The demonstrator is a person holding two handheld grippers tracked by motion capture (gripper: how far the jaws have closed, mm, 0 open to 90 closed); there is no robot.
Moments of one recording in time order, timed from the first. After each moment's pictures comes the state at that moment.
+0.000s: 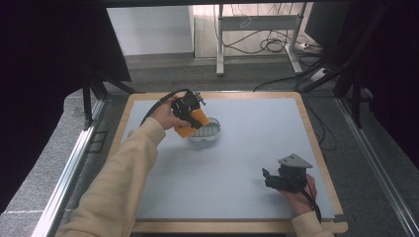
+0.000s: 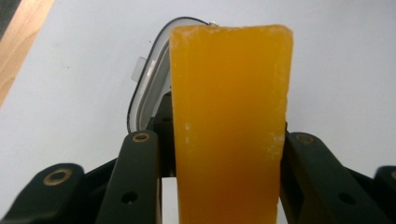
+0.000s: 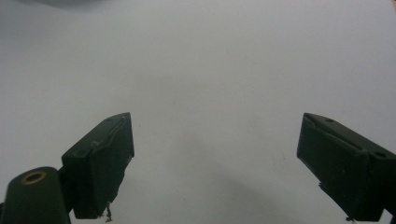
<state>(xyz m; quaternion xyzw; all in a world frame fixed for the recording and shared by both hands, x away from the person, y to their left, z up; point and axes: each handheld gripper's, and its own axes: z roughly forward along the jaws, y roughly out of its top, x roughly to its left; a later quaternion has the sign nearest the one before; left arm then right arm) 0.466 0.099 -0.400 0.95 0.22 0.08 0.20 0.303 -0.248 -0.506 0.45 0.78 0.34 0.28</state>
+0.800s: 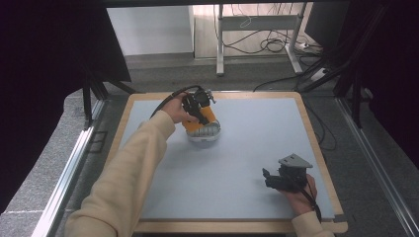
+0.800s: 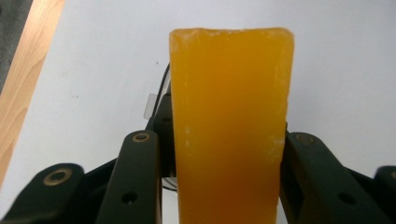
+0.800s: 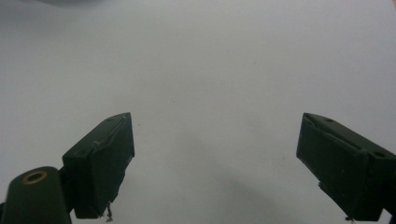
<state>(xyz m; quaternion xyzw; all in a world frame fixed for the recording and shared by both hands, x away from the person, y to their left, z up) 0.491 0.071 -0.405 0.96 0.18 0.09 0.17 0.303 -0.249 -0.506 0.45 0.78 0.34 0.28</state>
